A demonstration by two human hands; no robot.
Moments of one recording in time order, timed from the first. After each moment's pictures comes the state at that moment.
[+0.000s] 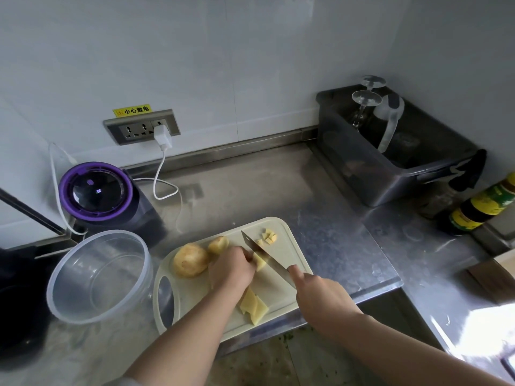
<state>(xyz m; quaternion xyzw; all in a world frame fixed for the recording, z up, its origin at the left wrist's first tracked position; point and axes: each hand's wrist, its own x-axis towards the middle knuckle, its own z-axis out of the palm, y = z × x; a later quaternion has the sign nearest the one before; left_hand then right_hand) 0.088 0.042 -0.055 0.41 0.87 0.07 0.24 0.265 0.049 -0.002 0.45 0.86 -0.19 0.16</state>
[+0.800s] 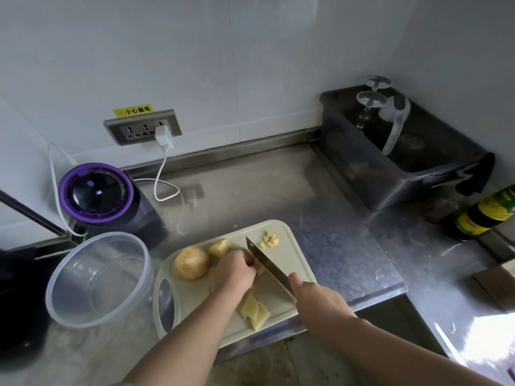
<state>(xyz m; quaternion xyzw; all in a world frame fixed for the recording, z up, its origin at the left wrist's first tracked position) 0.085 0.044 -0.060 0.40 0.87 0.10 0.27 0.259 0.052 -0.017 0.46 0.83 -0.25 0.19</state>
